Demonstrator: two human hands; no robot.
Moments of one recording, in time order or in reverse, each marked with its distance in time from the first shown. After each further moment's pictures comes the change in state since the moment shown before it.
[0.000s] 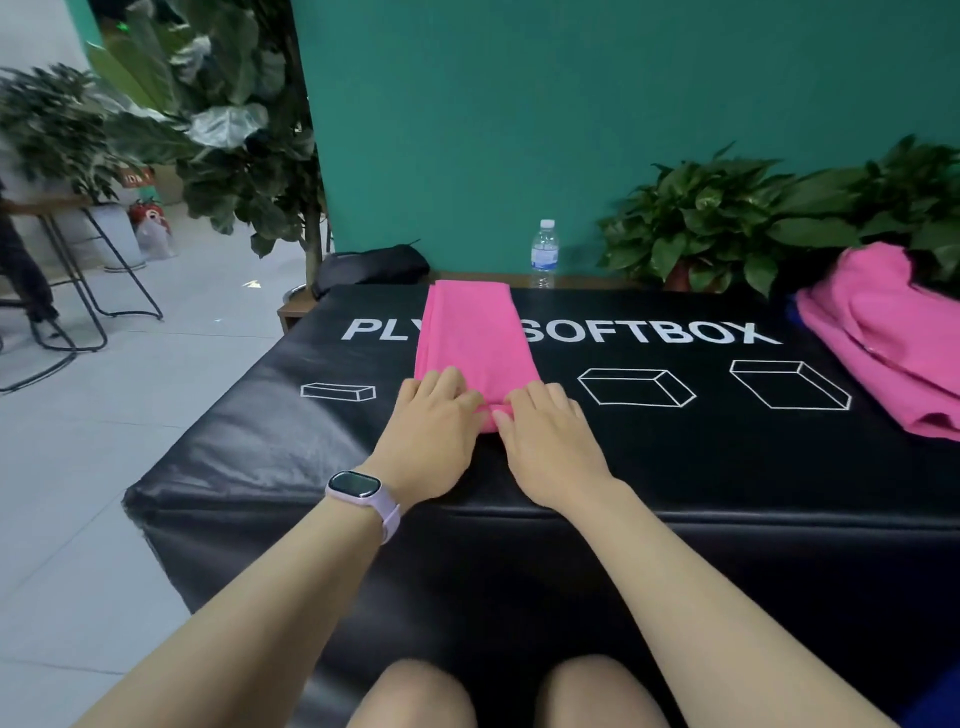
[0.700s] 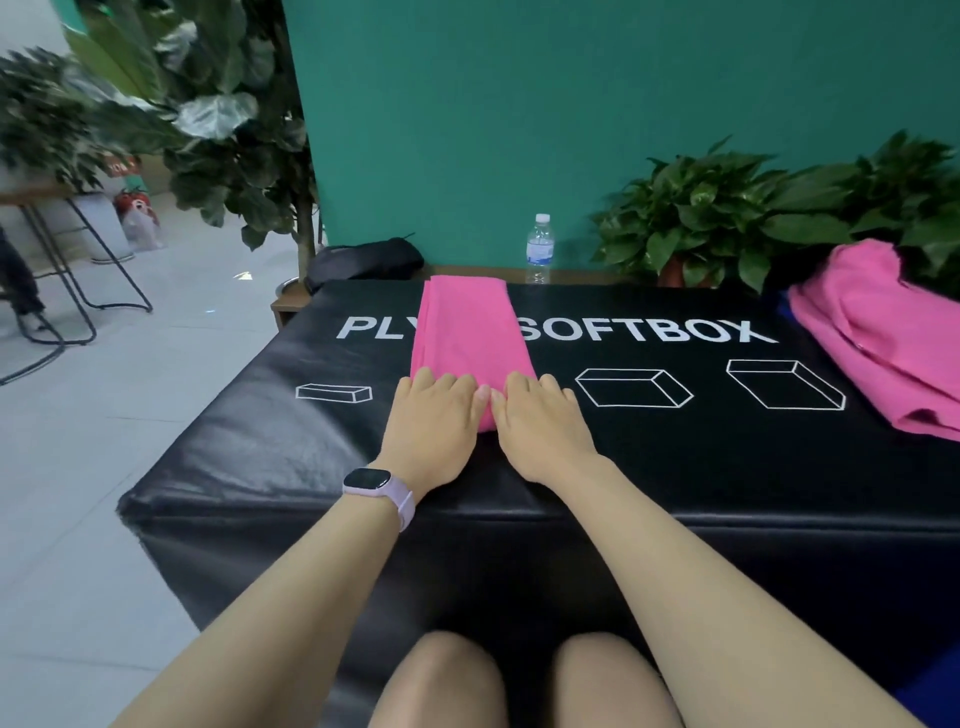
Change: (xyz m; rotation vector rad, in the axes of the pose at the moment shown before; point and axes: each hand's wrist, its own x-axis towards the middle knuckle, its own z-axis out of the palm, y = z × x) left_hand 0.010 0.006 0.000 0.034 0.028 -0.127; right_hand 0.016 -0.008 -0.006 -0.046 -0.026 0.065
